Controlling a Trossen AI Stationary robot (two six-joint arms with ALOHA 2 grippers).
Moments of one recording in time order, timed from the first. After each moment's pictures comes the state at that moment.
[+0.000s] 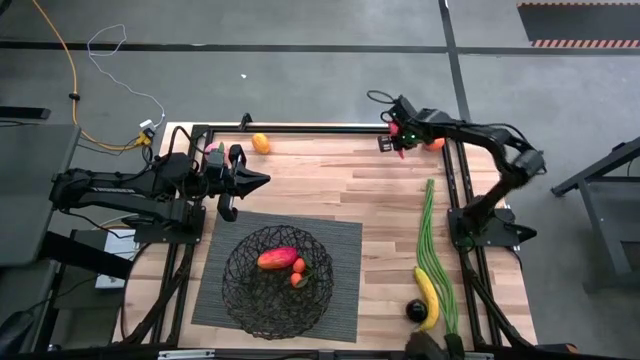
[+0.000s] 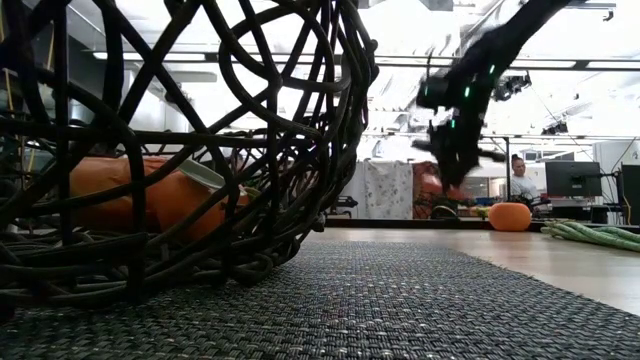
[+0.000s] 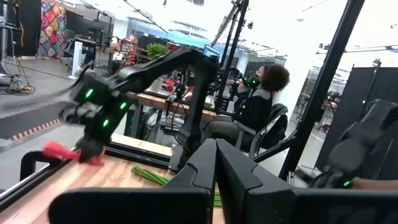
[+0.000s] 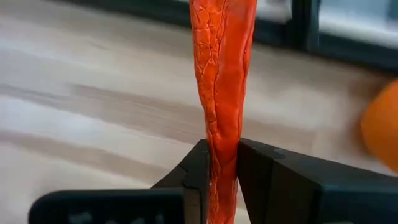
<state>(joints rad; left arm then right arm) 0.13 0.72 0.62 0.22 -0.04 -0.24 -0.81 1.55 1.03 -0.62 0.11 0.46</state>
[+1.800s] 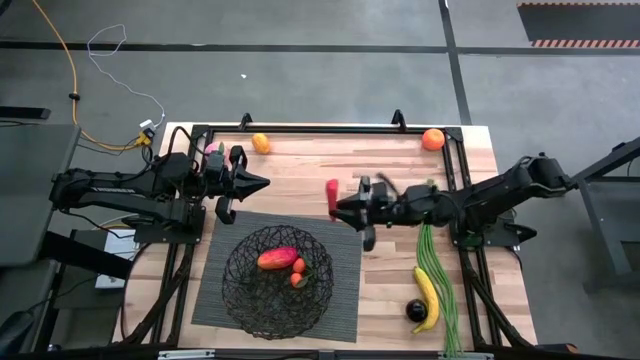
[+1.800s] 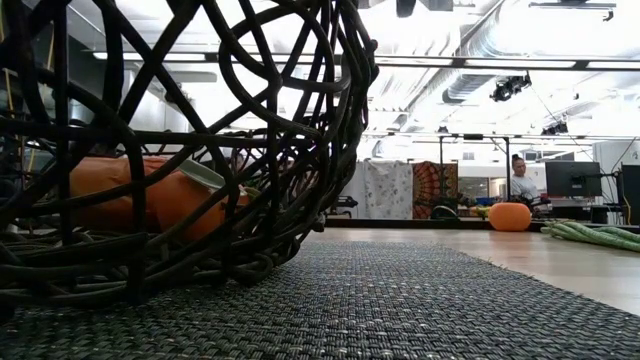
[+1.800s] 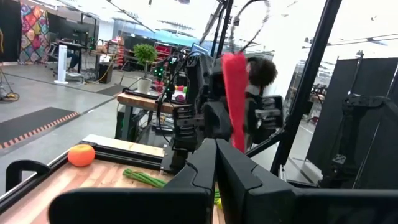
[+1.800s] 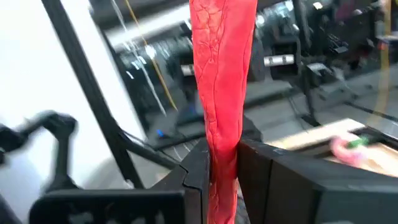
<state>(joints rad) 0.13 0.72 0.62 0.23 0.01 -0.21 0.20 1.34 0.81 0.71 0.19 0.29</state>
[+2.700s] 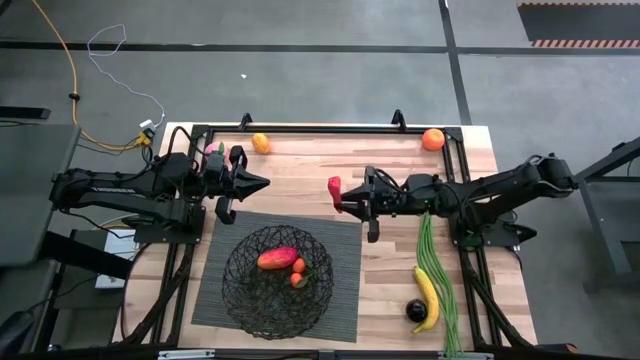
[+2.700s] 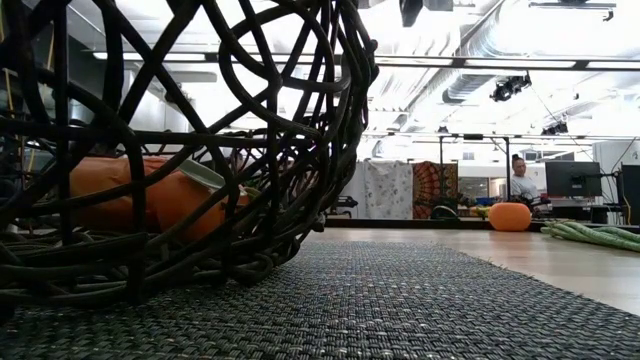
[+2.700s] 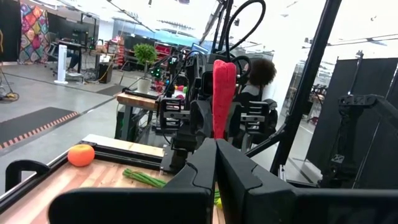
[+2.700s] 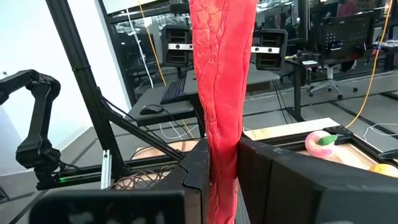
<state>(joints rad) 0.13 0.72 0.62 0.23 0.02 -0.21 0.14 1.27 0.82 0.49 0.11 0.16</state>
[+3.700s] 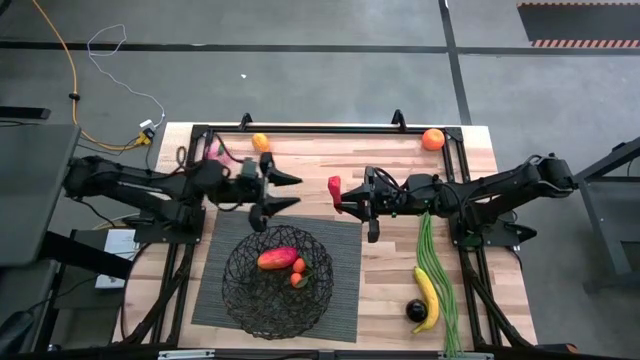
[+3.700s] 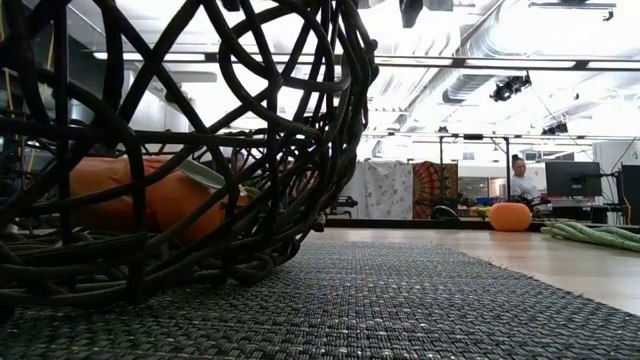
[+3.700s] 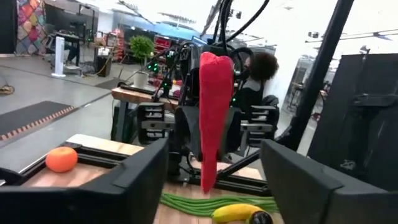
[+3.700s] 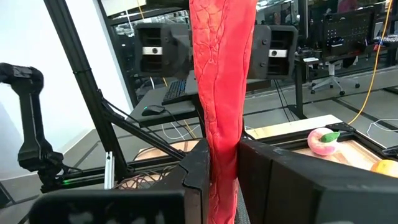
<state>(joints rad) 0.05 1.10 0.79 0.41 -0.08 -0.21 0.14 1.27 0.82 0.49 0.11 0.18</state>
